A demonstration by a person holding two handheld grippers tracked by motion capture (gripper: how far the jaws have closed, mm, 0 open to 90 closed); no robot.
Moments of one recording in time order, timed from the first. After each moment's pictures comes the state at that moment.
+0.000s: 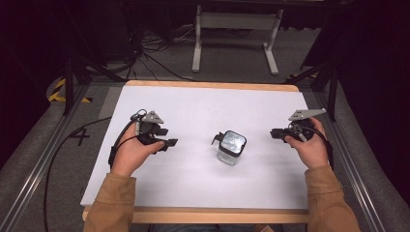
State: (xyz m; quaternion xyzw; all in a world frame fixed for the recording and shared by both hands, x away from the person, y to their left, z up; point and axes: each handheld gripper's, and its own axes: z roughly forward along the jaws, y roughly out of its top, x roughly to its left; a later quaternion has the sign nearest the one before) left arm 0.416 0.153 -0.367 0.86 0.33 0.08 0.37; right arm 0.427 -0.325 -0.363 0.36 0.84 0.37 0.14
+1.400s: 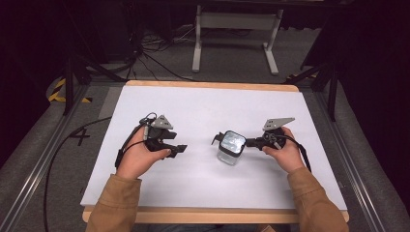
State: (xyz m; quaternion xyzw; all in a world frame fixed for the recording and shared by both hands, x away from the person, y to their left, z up) left arm 0.402 0.129 -0.362 0.87 0.30 0.08 0.39; right arm 0.444 -0.272 -0.419 0.27 0.86 0.42 0.07
